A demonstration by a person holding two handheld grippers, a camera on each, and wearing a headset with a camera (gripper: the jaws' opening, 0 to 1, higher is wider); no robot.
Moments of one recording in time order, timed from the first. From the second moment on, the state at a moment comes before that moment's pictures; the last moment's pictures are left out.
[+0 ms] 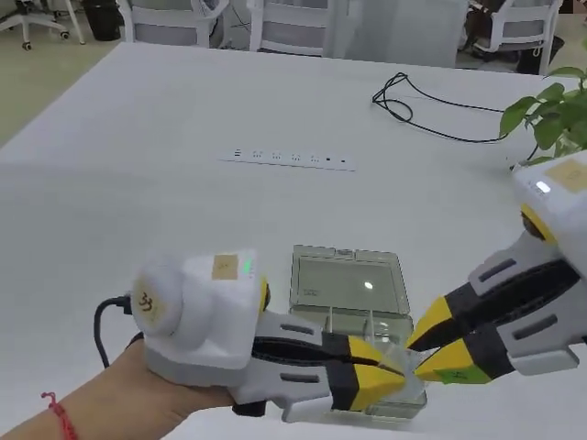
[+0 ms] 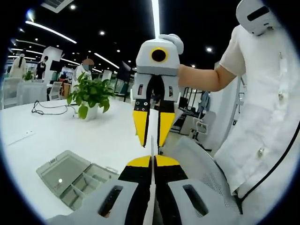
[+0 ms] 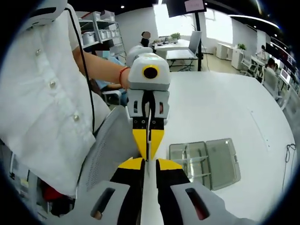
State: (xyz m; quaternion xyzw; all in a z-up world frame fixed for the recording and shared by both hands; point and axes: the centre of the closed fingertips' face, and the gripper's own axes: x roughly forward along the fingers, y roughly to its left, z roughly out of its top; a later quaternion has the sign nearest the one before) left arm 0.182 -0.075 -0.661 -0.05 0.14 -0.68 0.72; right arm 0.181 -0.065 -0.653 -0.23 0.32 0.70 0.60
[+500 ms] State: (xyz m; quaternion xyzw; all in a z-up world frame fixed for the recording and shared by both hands) left arm 0.181 -0.076 -0.659 -0.04 0.13 -0.68 0.72; right arm 0.178 -0.061 -0.653 -0.22 0.32 0.71 0.59
